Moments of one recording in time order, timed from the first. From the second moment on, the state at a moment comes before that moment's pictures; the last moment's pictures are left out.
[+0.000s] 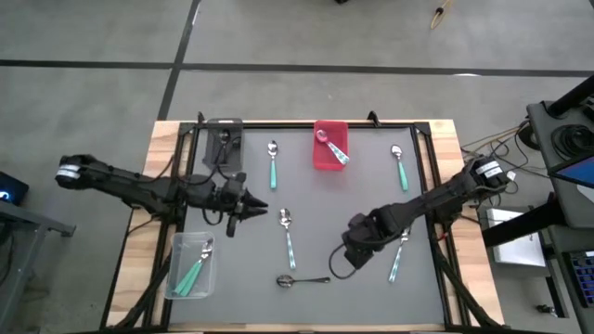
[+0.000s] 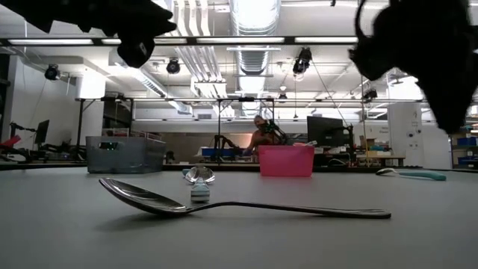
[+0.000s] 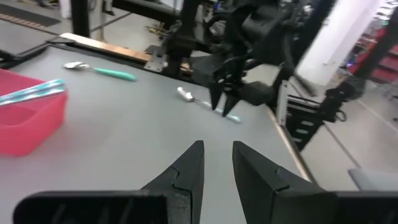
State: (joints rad) left arm -0.14 0.93 0.49 0.26 -0.04 -0.31; right arm 0.37 1.60 1.11 -0.96 -0.14 1.25
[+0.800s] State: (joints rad) left arm -0.21 0.98 0.49 0.32 -0.05 -0.31; right arm 0.49 1.31 0.71 -0.95 -0.21 1.77
